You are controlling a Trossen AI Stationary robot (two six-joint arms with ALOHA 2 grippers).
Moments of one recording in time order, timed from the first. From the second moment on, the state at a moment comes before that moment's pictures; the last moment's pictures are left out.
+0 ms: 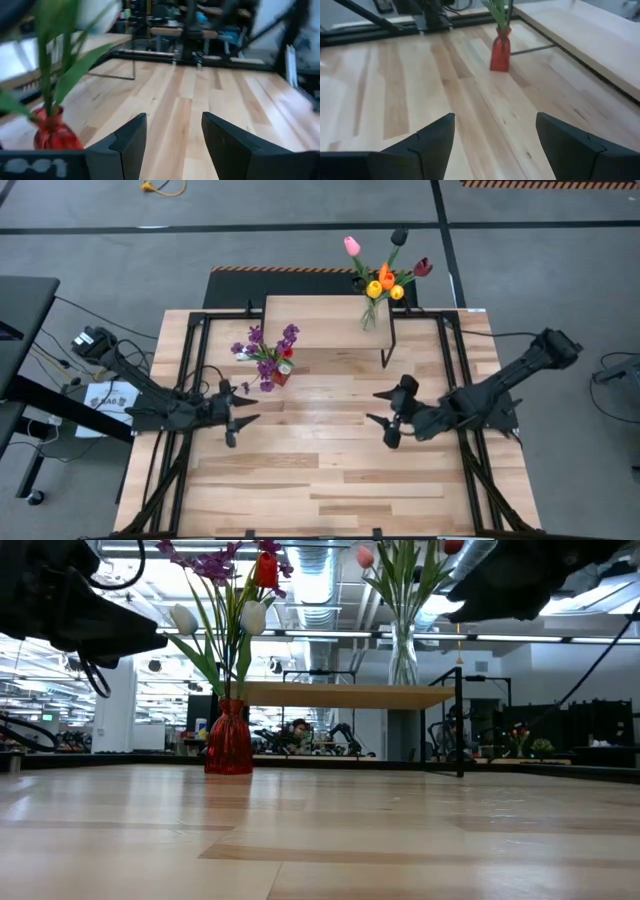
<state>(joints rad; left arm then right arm) -0.61 0.78 0.03 0.64 -0.81 -0.15 0.51 1.13 0.66 -0.16 0.75 0.41</state>
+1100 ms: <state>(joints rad) -0.28 0.91 0.03 0.62 -0.83 -0.34 0.53 1.30 0.66 -0.02 0.82 0.38</state>
